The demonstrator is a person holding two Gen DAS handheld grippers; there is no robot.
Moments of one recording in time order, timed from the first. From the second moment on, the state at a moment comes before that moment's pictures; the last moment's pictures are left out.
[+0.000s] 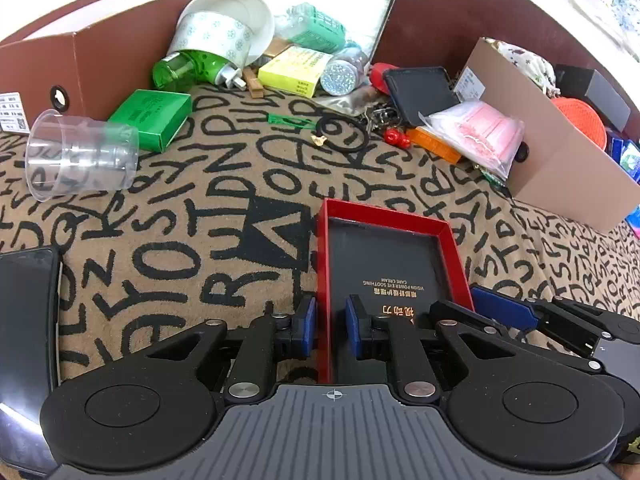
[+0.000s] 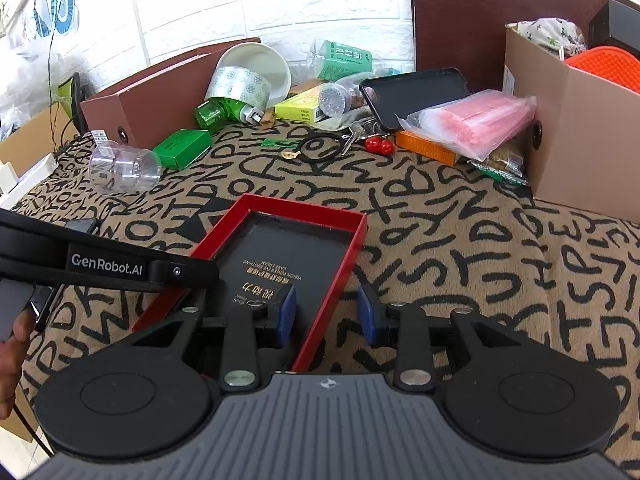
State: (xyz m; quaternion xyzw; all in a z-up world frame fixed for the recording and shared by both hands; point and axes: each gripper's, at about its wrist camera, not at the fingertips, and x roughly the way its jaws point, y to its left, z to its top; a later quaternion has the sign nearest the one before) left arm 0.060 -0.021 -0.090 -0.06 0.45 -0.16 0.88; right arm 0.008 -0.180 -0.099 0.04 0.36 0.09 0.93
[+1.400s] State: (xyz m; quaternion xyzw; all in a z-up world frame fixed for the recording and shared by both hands) left arm 0.102 0.086 0.041 -0.13 0.28 -0.07 0.95; right arm 0.110 -0.096 0.040 -0.03 0.20 0.20 0.96
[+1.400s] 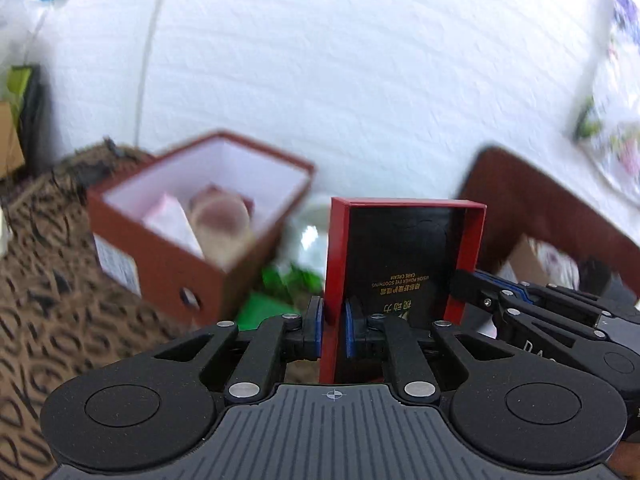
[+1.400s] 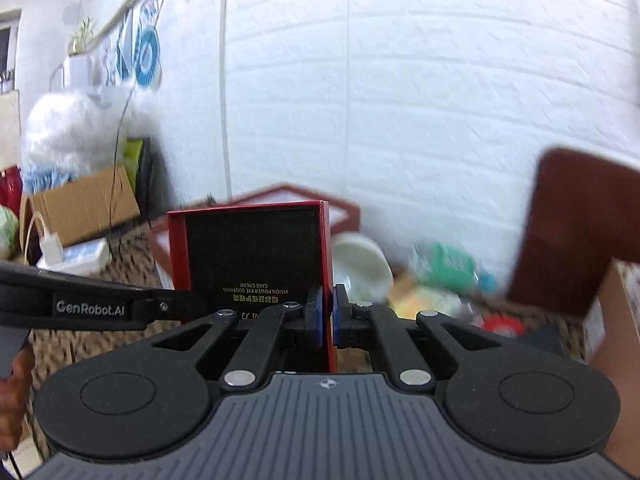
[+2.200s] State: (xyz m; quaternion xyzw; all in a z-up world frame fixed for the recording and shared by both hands) left arm 0.310 0.170 0.048 -0.18 0.27 -0.03 0.94; right arm 0.323 -0.008 0.058 -0.03 0.16 0.21 0.96
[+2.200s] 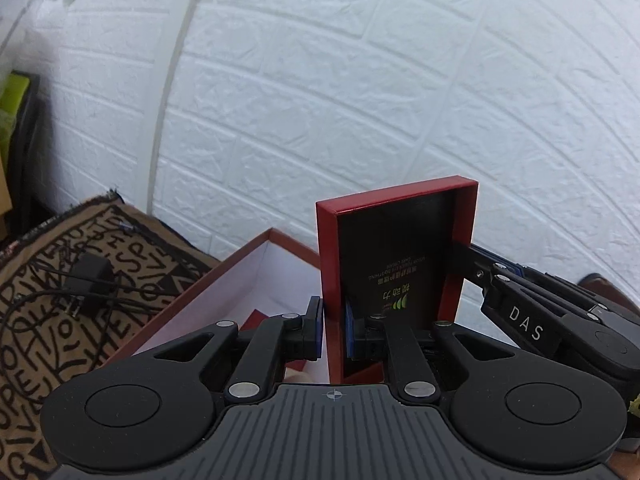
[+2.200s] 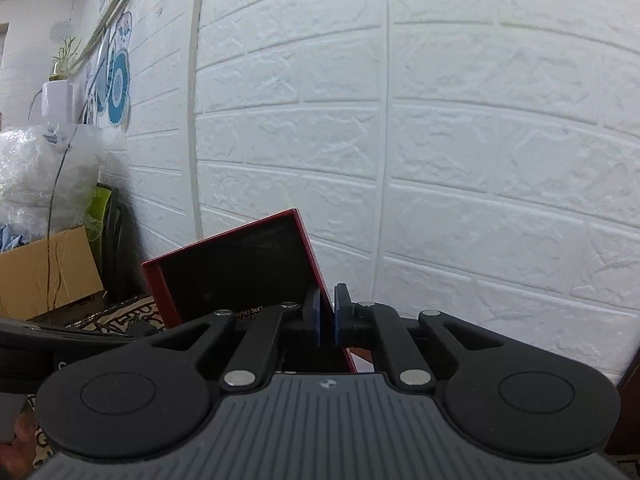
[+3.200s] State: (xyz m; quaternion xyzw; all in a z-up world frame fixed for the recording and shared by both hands) left arm 0.320 0.198 -0.004 -0.19 0.32 0.00 0.93; right arm 0.359 0.005 0.021 0.00 0.20 0.20 0.96
